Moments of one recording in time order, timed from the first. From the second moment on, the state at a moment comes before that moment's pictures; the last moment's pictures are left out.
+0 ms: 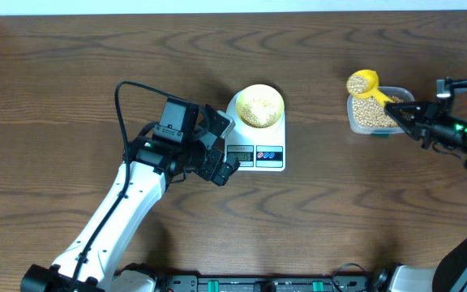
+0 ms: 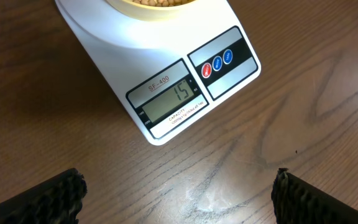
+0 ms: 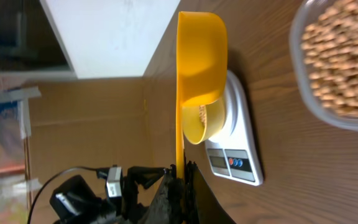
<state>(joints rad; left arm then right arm) -0.33 1.36 0.96 -0.71 0.36 0.19 -0.45 1.54 1.07 -0.64 -1.20 0.37</state>
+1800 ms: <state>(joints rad) -0.33 1.36 0.96 -0.71 0.36 0.19 0.09 1.54 1.07 -0.18 -0.90 0.71</state>
